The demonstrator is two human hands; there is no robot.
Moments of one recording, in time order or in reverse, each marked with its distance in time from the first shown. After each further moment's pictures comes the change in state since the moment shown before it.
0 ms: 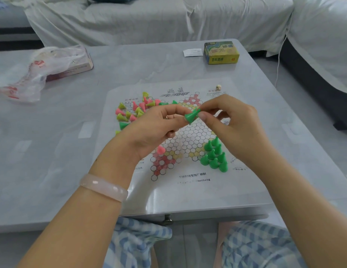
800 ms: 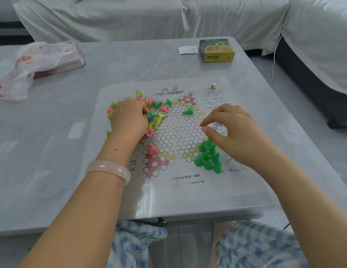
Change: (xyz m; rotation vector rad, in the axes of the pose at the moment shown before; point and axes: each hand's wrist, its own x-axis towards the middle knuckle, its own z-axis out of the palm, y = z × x) left_hand 0.050 -0.035 -0.035 1.073 0.641 0.020; right_hand -0.002 0.024 -0.012 -0.417 -0.262 0.066
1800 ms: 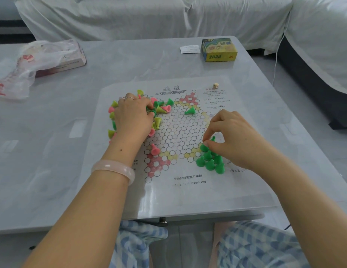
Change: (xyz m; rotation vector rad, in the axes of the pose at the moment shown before) left_hand -0.002 0.003 0.001 0.019 0.016 0.000; right_hand 0.001 0.000 0.003 -0.091 -0.167 0.010
